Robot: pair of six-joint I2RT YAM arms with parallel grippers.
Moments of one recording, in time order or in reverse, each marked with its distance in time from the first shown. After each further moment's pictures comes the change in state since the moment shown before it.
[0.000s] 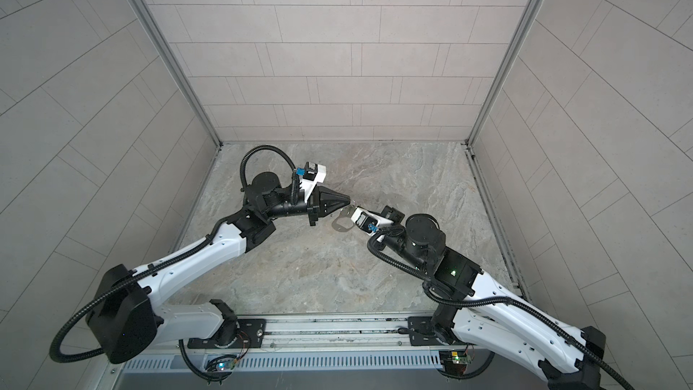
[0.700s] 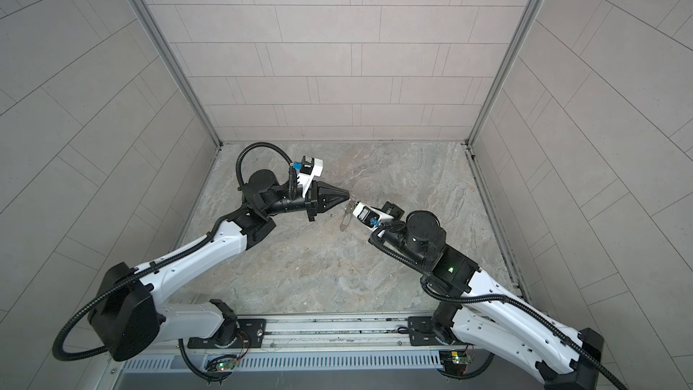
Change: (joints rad) left arm 0.019 0.014 0.016 0.071 0.019 -0.093; right arm -0.048 0.019 -0.007 0.061 -0.050 0.035
